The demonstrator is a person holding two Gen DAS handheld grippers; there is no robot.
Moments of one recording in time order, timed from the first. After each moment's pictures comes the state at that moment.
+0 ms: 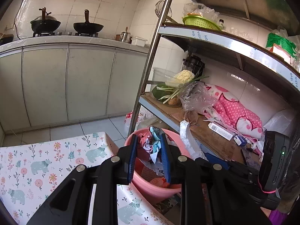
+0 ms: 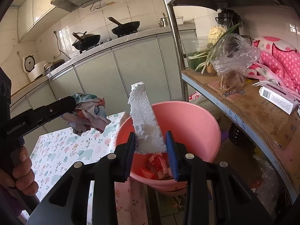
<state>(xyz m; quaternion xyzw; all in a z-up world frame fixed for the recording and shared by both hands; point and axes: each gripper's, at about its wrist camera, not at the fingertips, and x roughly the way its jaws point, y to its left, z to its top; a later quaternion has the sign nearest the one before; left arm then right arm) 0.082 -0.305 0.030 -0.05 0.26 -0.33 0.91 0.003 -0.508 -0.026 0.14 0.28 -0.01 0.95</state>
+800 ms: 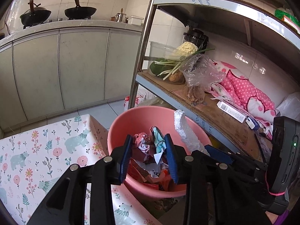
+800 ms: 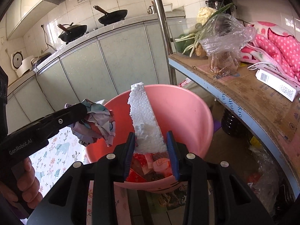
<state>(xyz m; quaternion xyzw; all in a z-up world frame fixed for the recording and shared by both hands) 0.108 -0.364 -0.025 0.00 0.31 -0.32 0.89 0.027 -0.529 -0.067 0.14 0.32 -0.04 0.94</state>
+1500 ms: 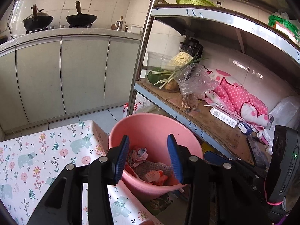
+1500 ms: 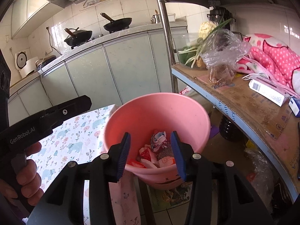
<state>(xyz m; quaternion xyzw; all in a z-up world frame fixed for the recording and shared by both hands) 0.077 -0.346 0.004 -0.02 0.28 -0.32 0.90 -0.018 -0.499 -0.030 0.12 0.28 -0.04 0.95</state>
